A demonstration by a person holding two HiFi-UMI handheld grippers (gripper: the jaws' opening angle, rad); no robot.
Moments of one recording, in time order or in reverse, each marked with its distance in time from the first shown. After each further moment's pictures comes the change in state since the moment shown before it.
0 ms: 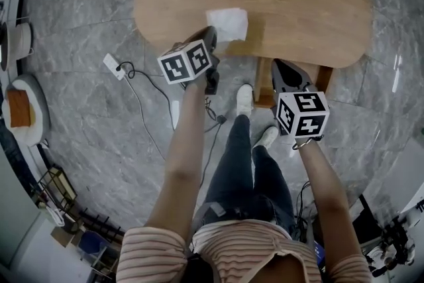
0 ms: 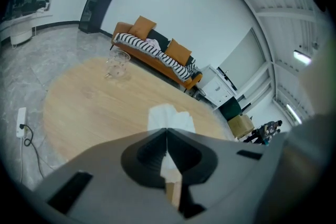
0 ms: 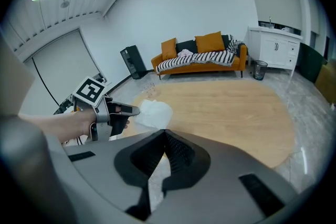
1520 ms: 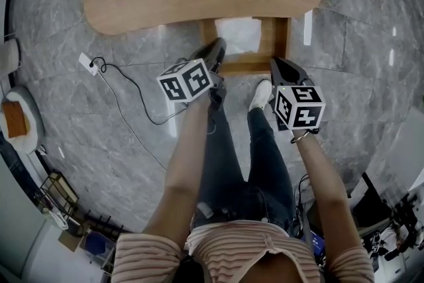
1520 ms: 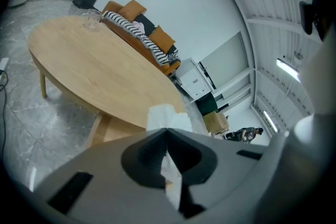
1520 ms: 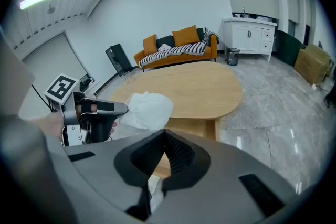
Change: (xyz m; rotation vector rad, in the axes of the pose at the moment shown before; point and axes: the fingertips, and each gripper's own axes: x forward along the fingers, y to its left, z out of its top) left arm 0.012 -0.227 -0.214 -0.082 0.062 -0.214; right arm -0.146 -0.170 -0.165 0.113 0.054 -0.091
